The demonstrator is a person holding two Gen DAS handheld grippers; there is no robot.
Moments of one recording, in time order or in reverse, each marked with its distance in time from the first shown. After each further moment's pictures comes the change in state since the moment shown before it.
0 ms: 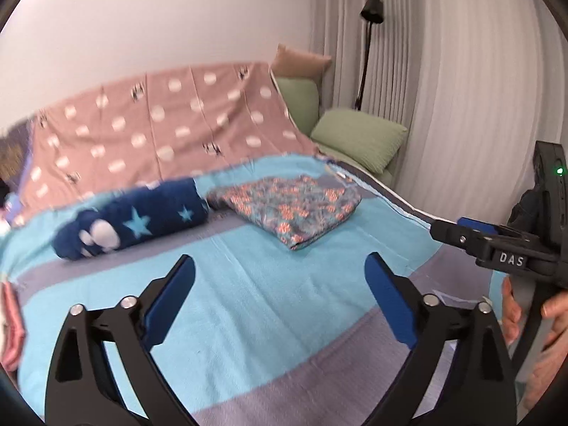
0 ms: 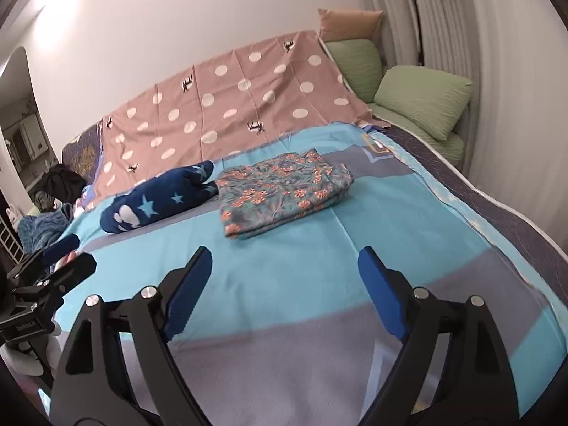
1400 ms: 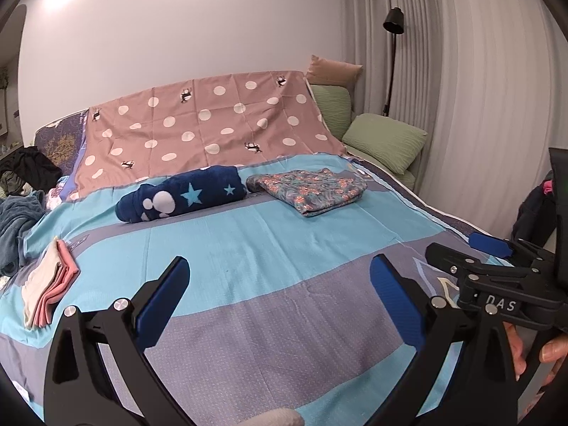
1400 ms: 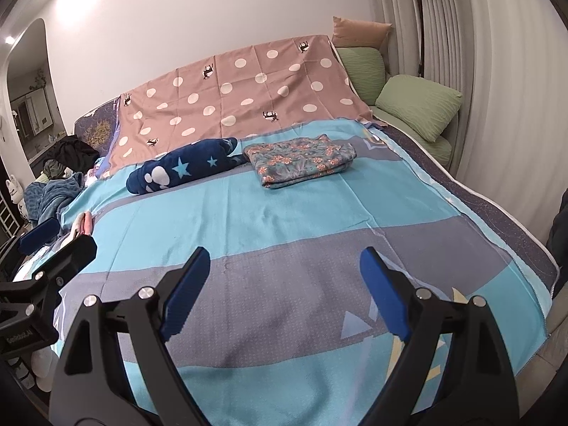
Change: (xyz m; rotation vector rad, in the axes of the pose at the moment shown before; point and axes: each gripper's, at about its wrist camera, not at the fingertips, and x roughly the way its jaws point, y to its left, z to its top) left arm -0.113 -0.042 -0.041 -0.070 0.004 0.181; right arm -0.101 0.051 -0.064 -0.092 0.025 -0.023
